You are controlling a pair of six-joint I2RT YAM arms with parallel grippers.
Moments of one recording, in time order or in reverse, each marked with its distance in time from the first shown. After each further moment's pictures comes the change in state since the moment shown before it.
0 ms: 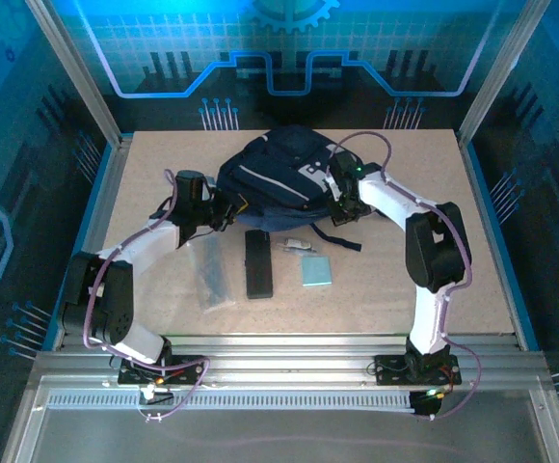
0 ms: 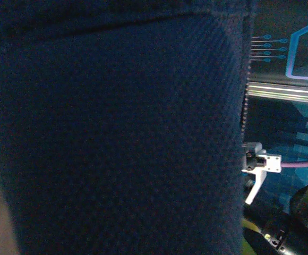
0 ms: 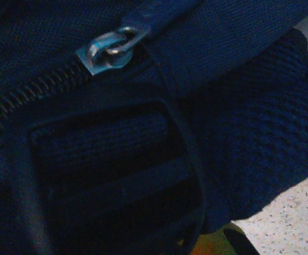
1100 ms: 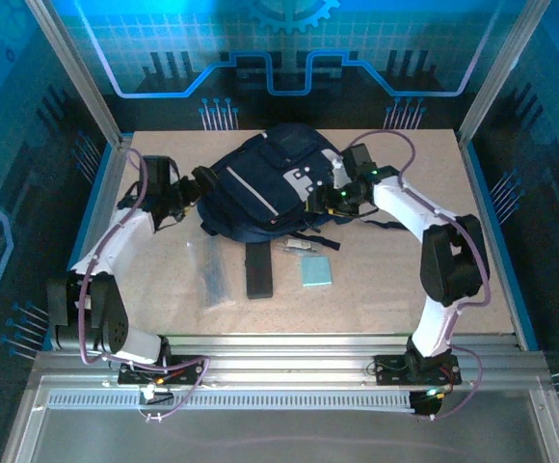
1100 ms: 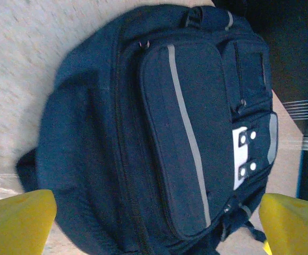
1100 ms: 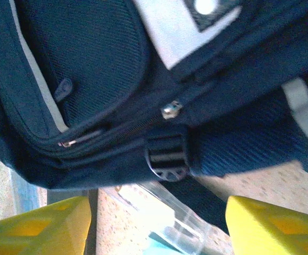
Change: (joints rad) left arm 0.150 -0.071 0.122 -0.279 -0.199 0.302; right arm -0.018 -0.117 -0.091 0.243 -0.492 0.336
